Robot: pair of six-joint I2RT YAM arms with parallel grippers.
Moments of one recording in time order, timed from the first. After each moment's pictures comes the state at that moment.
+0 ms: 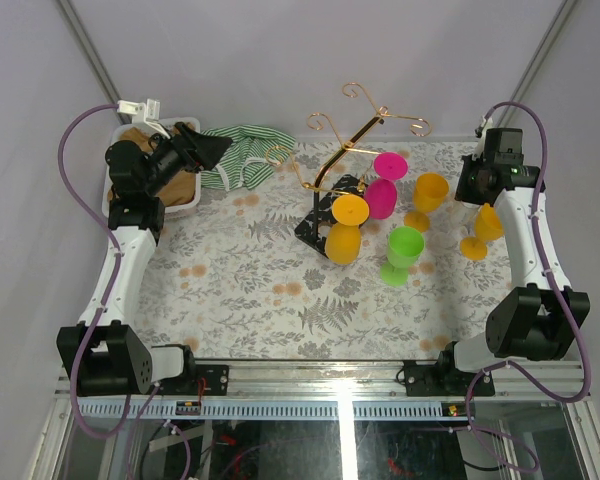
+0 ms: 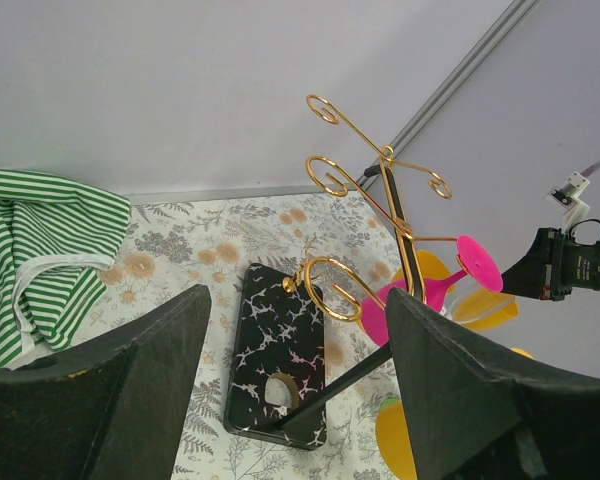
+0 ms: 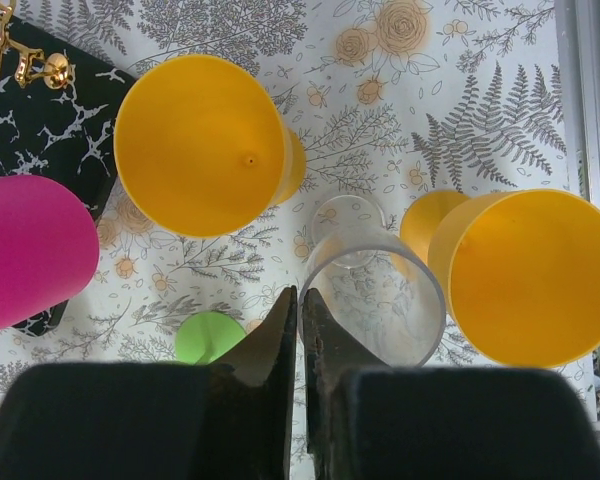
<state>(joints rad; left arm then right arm) 0.07 1.26 1.12 0.28 0.65 -0.61 -0.10 1.47 1.44 -0.82 -0.02 0.11</state>
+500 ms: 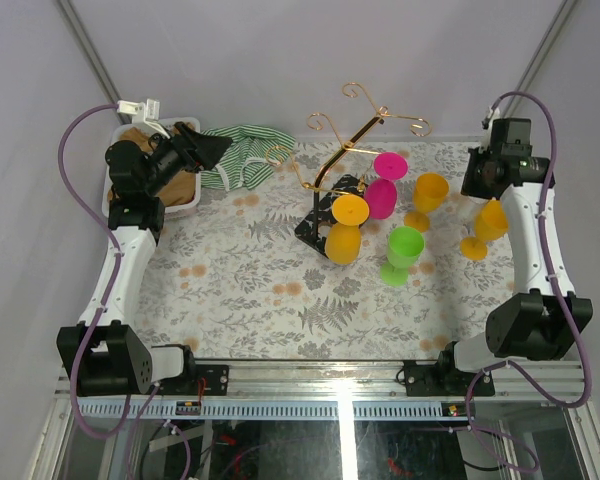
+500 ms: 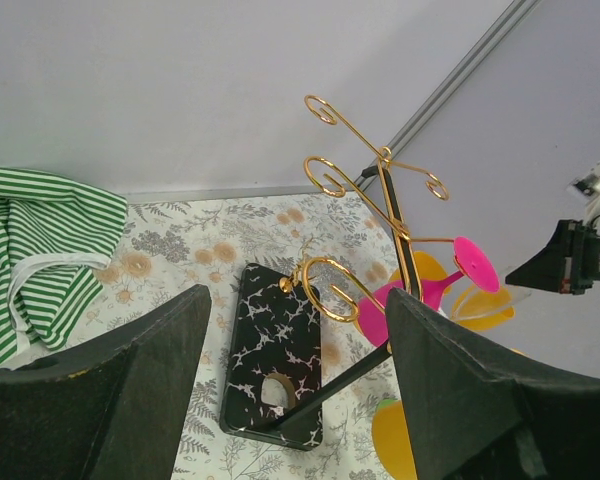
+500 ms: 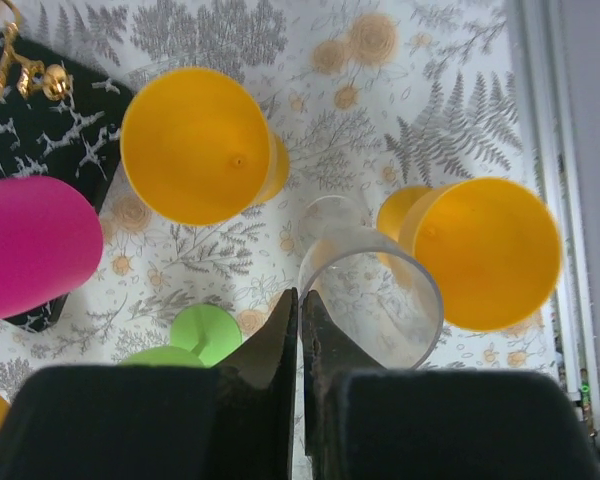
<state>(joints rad) 0.07 1.26 1.12 0.28 0.65 -0.62 -0.09 1.48 1.53 -0.91 0.02 0.10</state>
